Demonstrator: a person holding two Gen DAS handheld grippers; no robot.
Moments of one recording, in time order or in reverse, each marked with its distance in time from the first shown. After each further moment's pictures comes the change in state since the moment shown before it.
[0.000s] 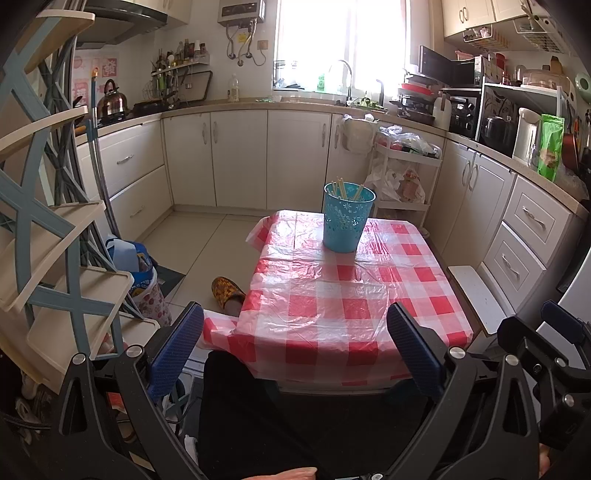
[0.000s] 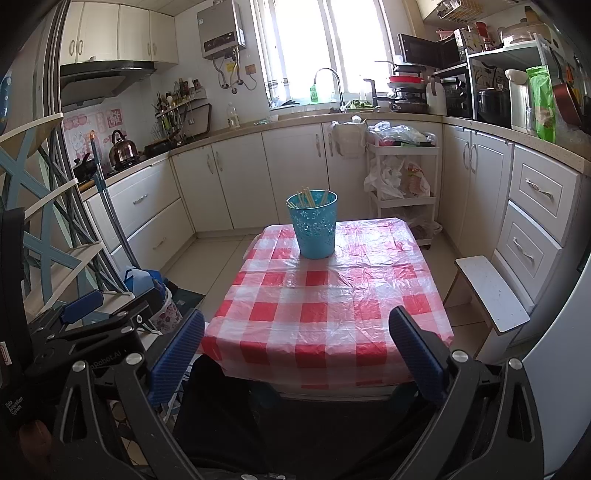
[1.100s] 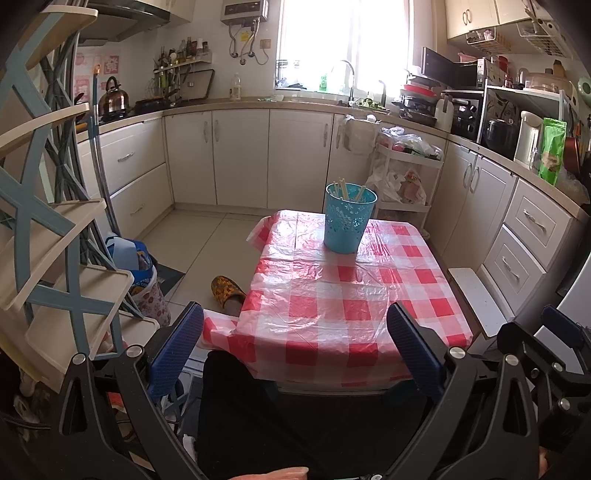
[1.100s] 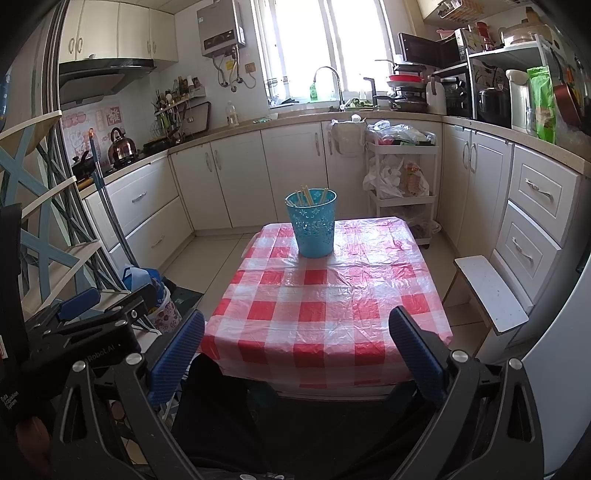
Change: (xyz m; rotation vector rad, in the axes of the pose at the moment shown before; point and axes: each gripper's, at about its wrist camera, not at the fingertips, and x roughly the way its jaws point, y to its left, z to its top) left arm 0.001 0.003 0.003 -0.011 0.002 -0.004; right arm 0.001 -0.007 -0.006 0.001 0.008 -0.005
